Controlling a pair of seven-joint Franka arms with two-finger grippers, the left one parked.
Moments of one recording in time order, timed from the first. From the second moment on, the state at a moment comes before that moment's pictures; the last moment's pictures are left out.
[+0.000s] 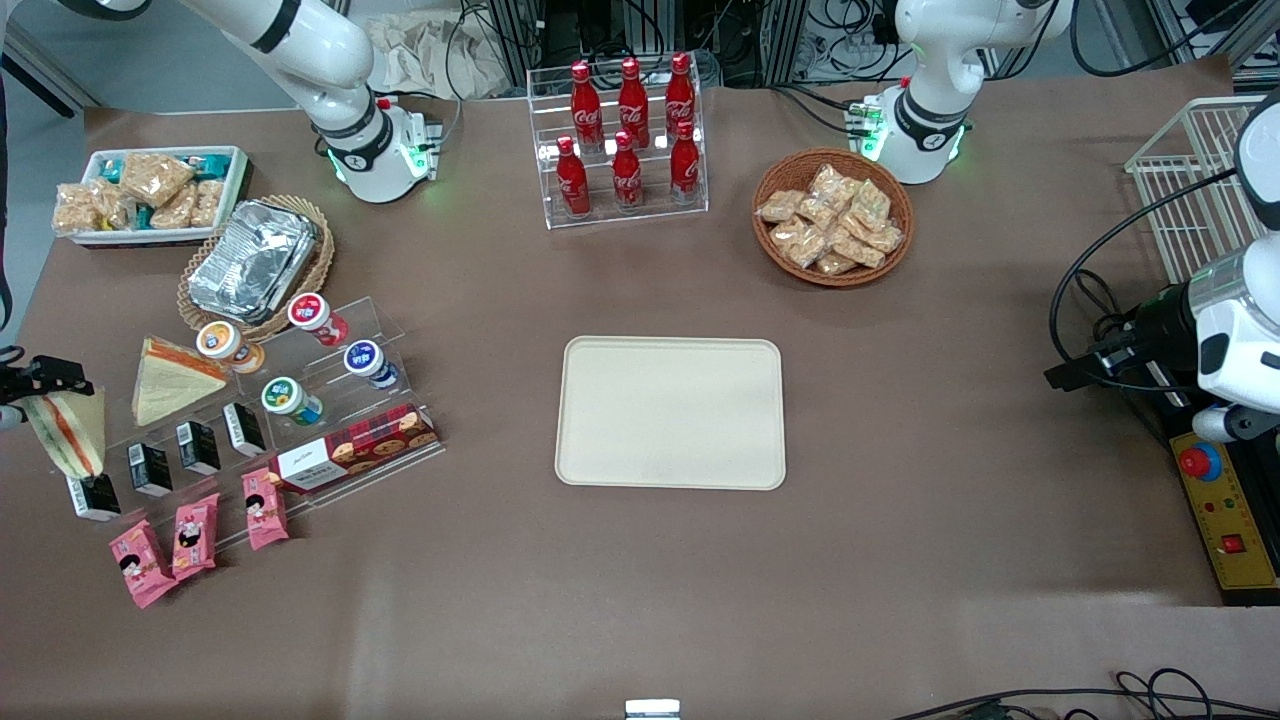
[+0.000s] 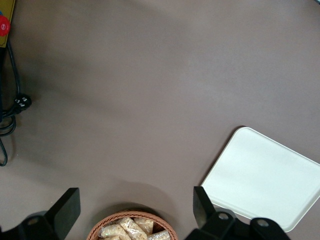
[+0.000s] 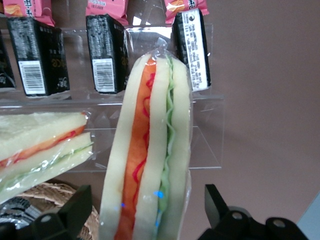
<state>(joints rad) -0.49 0.36 -0.04 -1.73 -0.07 2.02 -0.88</state>
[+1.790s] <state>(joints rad) -0.36 0.27 0.00 -1.46 -0.06 1.67 -0.88</state>
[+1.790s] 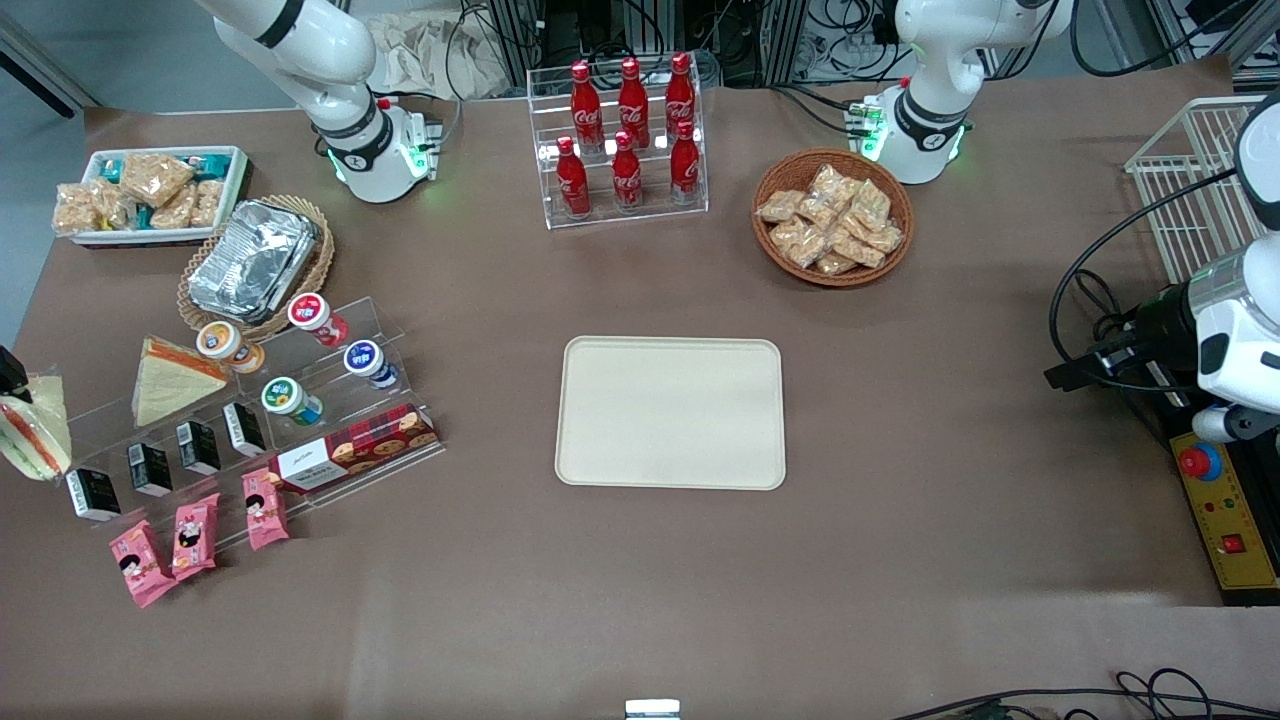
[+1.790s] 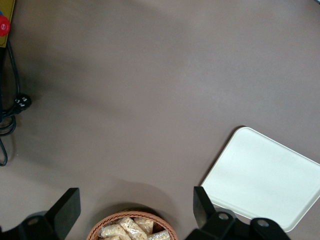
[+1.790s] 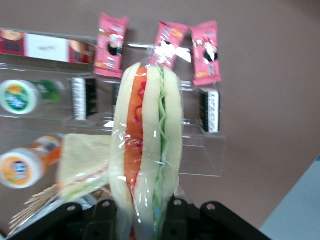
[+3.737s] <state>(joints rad) 0.42 0.33 0.01 -1.39 0.01 1.67 -0.67</state>
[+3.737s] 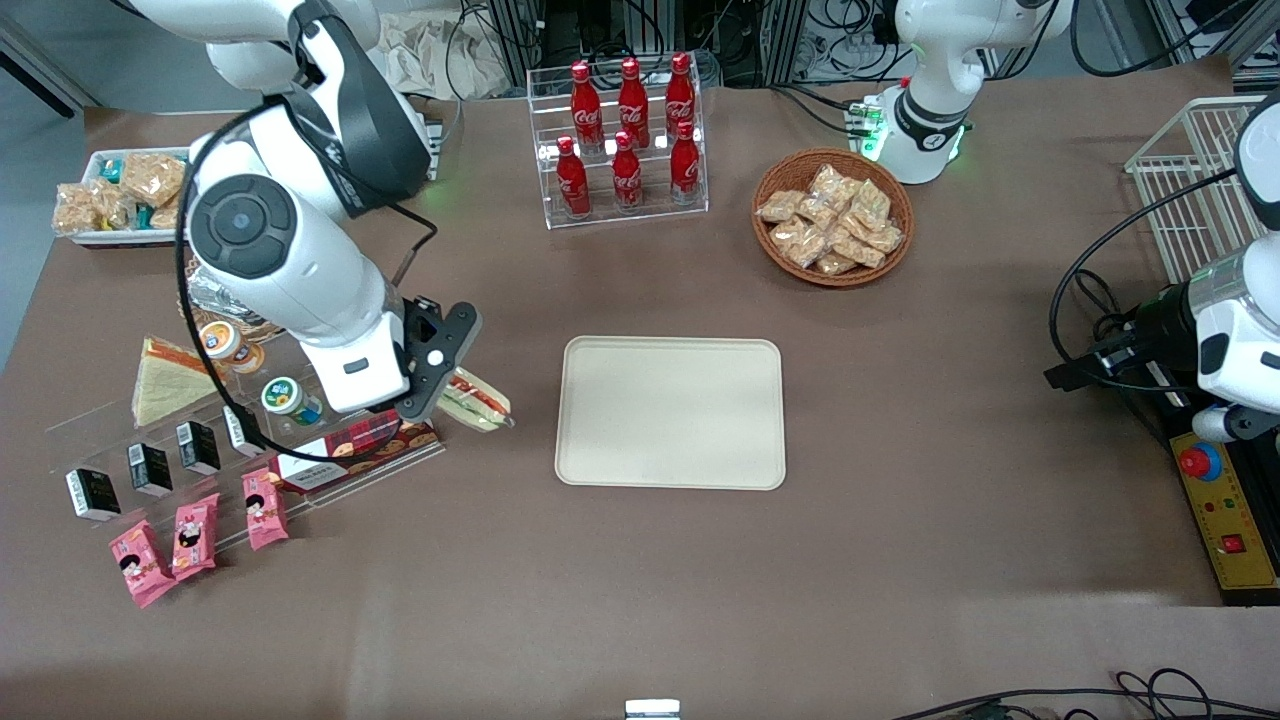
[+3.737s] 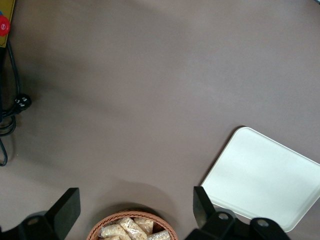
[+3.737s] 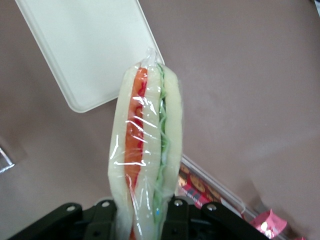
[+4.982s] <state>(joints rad) 0.73 0.69 -0.01 -1.40 0.00 2.16 -0.59</state>
